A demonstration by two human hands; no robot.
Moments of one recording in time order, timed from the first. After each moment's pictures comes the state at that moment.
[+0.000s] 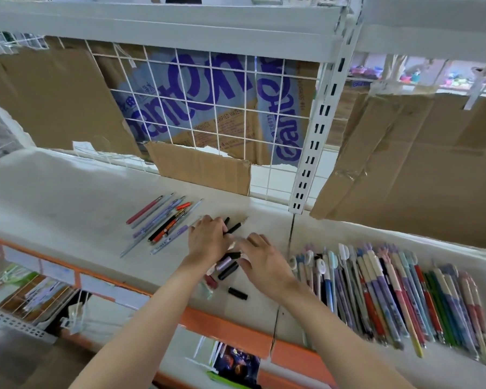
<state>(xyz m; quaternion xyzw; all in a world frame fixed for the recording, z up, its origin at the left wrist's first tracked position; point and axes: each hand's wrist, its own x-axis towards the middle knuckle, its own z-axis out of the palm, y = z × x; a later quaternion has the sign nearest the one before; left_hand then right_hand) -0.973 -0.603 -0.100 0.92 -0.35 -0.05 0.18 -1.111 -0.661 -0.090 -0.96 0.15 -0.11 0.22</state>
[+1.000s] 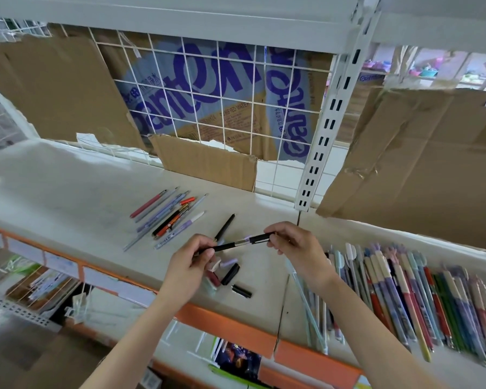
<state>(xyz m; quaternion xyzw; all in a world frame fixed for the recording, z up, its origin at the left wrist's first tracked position) -1.001 -0.517 -0.100 0.76 -0.30 -0.18 0.54 -1.138 -0.690 -0.069 -0.77 0.24 -0.19 0.56</state>
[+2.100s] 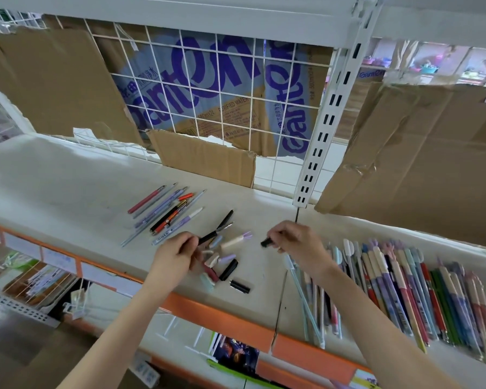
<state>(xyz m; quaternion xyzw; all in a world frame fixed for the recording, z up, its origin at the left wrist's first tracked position) -0.987 -0.515 -0.091 0.82 -0.25 -0.19 0.49 -1.136 -0.702 -0.073 -0.79 0.30 -0.14 0.52</state>
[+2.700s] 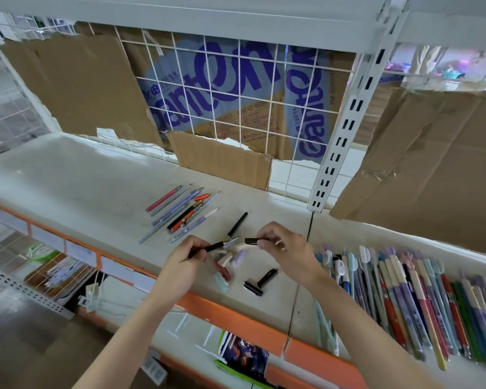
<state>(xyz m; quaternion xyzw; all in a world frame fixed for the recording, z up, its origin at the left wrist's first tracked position) -0.994 -0.494 -0.090 0.79 -0.23 -0.22 0.53 -1.111 -0.678 -0.083 -0.87 0.19 -0.14 0.44</state>
